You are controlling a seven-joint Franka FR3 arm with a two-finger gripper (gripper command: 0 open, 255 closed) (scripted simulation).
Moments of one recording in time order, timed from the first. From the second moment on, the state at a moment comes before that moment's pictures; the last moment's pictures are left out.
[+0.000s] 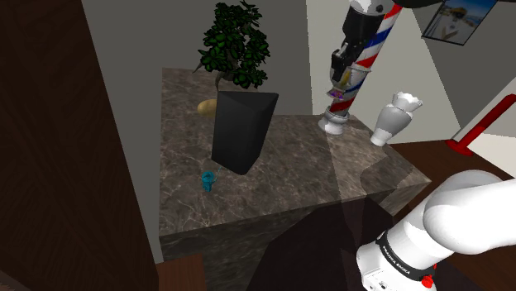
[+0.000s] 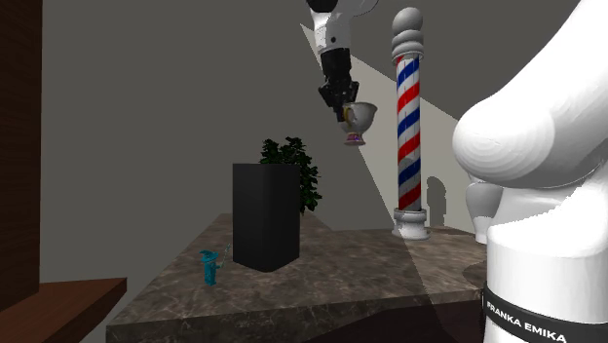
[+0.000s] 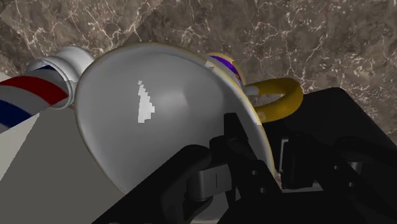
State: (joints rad) arm -0.05 -0.60 0.18 -2.22 -0.20 1.72 -0.01
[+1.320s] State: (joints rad) arm -0.18 -0.70 -0.26 -2.29 -0.39 1.83 -0.48
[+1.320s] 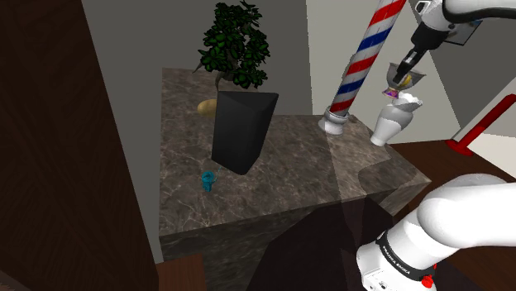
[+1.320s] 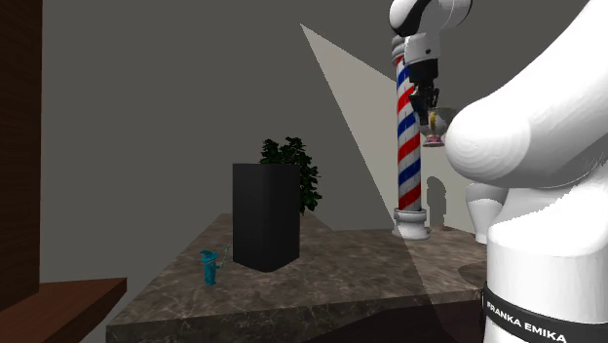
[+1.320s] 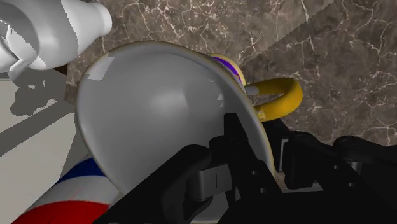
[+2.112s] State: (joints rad) arm -0.21 -0.55 -0.55 -2.13 -0.43 1.92 -0.77
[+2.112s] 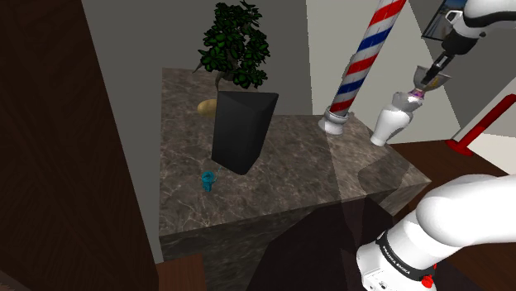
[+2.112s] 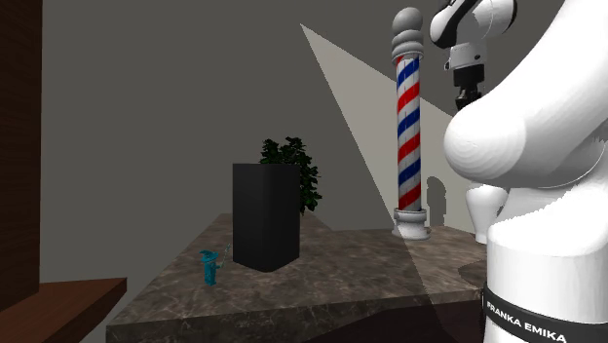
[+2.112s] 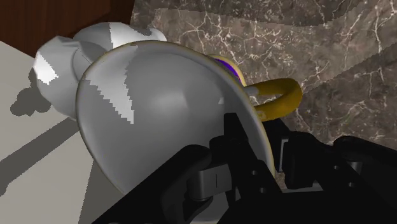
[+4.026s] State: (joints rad) arm -0.21 -0.41 -0.78 -2.31 -0.44 2.28 -0.87
